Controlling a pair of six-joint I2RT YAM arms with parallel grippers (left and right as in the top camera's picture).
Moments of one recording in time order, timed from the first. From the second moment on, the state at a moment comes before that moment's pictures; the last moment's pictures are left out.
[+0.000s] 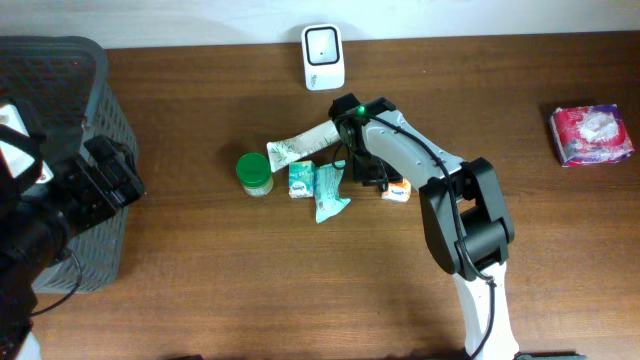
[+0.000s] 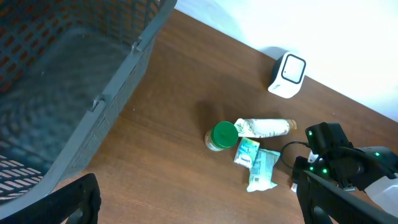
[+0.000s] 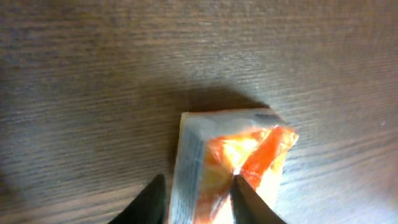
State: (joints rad) left arm 0.12 1.33 2.27 -1.69 0.03 -0.36; right arm 0.44 2.28 1.77 -1.17 0.32 0.53
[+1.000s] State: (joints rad) left arm 0.12 1.33 2.27 -1.69 0.03 -0.36; right arm 0.00 2.28 1.70 -1.13 -0.83 0.02
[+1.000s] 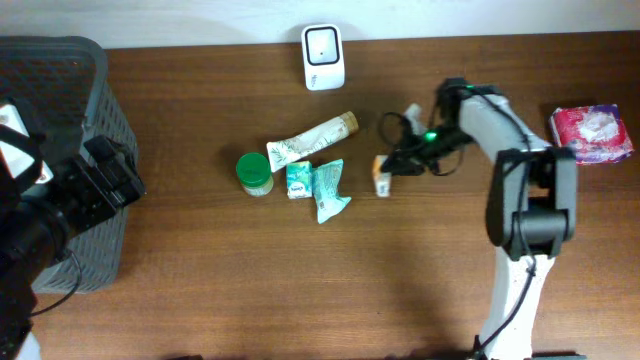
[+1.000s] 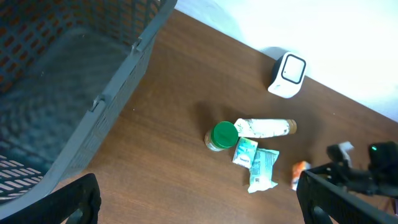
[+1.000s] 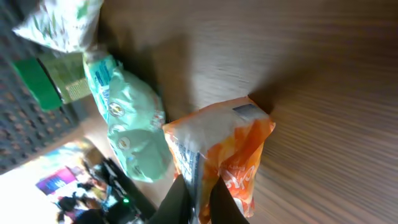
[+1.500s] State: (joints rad) left arm 0.12 1.33 2.27 -1.69 0.03 -0.36; right arm -0.20 2.28 1.74 -1.37 -0.67 -0.06
